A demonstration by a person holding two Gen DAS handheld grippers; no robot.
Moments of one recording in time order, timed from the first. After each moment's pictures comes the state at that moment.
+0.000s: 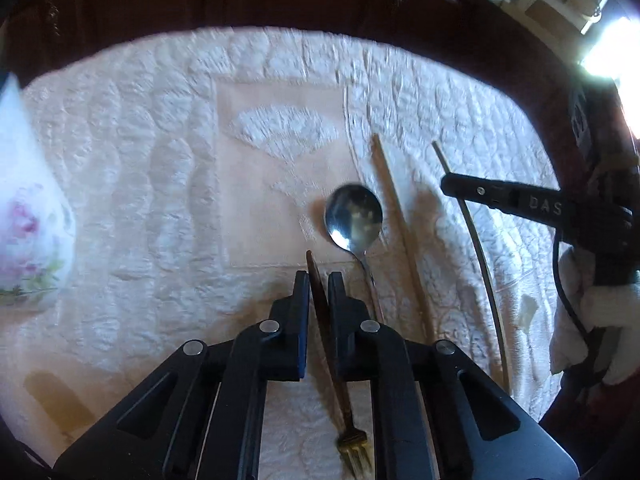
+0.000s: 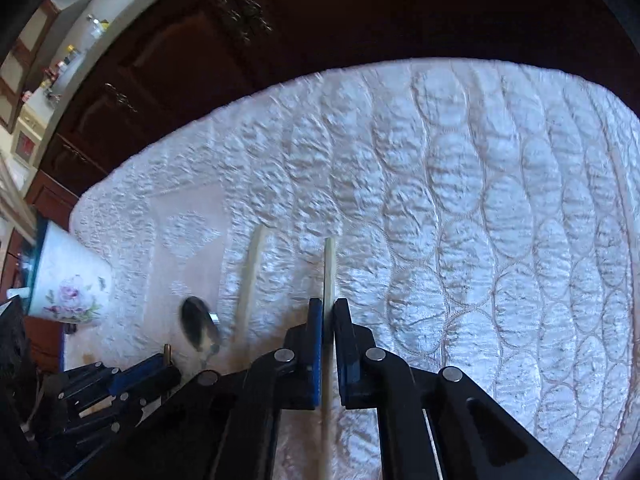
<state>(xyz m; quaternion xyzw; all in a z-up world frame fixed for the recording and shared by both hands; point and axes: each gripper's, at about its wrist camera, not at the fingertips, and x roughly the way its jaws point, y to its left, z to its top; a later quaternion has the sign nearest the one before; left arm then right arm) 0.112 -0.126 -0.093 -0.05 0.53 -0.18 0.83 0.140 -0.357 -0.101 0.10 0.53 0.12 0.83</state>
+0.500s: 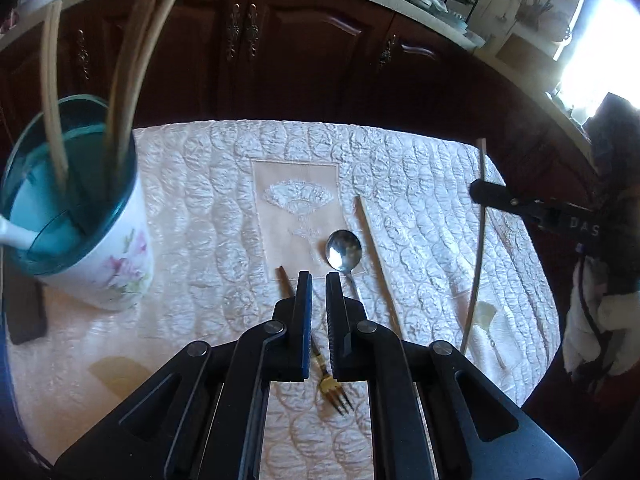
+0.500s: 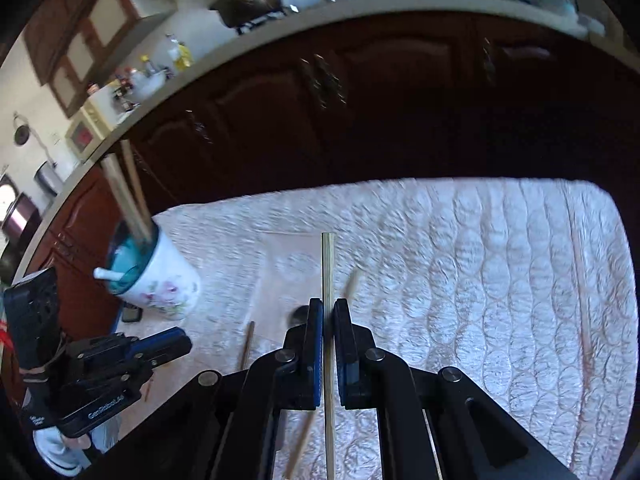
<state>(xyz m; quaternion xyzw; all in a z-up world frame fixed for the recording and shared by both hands) 0.071 -0.086 -0.027 -0.05 0.46 -0.19 0.87 0.071 -0.341 -0.001 0.06 0.43 0.18 0.88</state>
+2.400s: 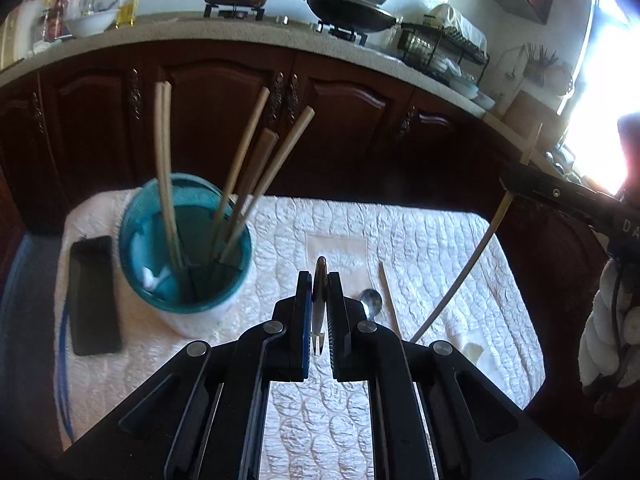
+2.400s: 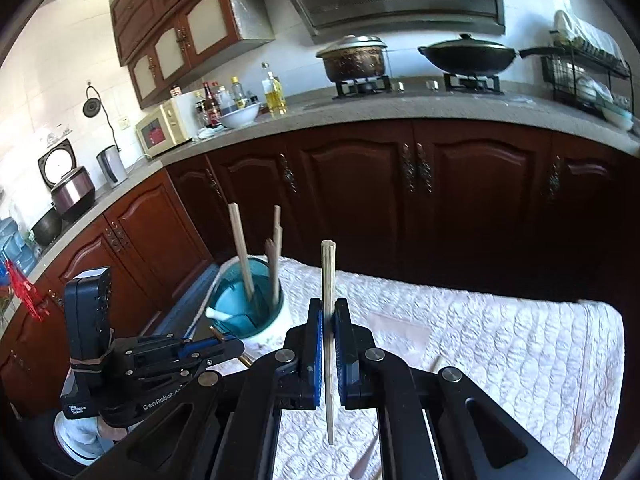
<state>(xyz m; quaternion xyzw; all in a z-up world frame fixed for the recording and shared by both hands) 0.041 -0.013 0.053 -0.09 0.37 -0.15 0.91 0.032 -0.249 0.103 0.01 0.32 0.27 0.91</state>
